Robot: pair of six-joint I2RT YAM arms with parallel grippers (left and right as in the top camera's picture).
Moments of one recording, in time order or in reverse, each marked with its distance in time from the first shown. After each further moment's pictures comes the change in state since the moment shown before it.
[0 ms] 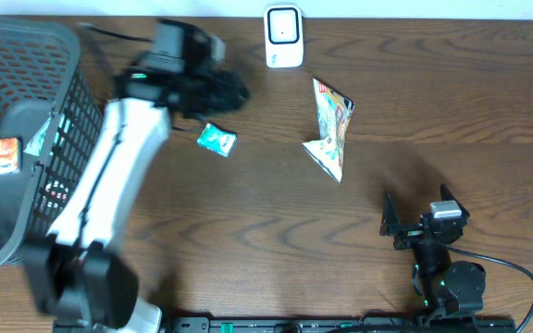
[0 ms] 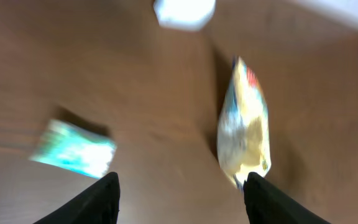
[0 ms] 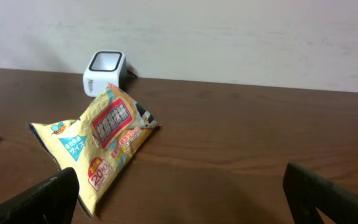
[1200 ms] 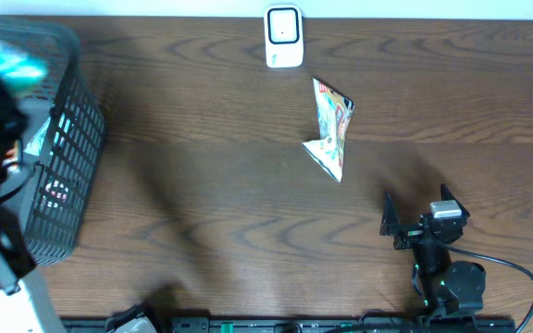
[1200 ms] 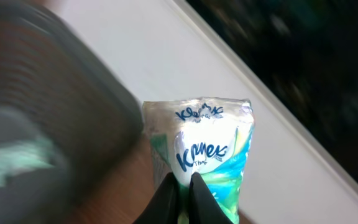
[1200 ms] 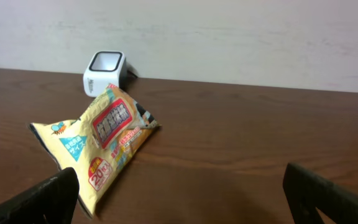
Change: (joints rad) left arm 0.687 -0.603 -0.081 0.130 -0.013 -0.241; right arm 0.000 0.000 0.000 0.000 0.000 0.000
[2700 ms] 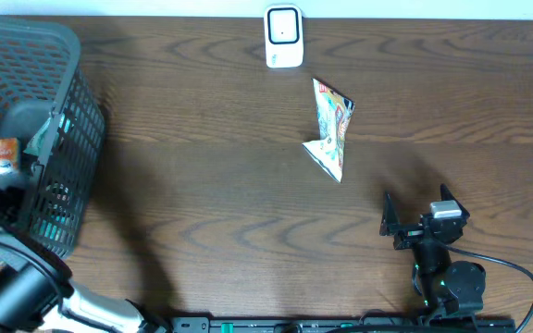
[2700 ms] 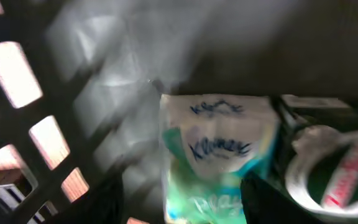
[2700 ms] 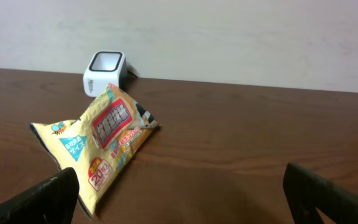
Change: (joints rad) left arm 0.320 0.784 -0.162 -0.433 -0.410 0.106; right arm 0.000 0.000 0.000 0.000 0.000 0.000
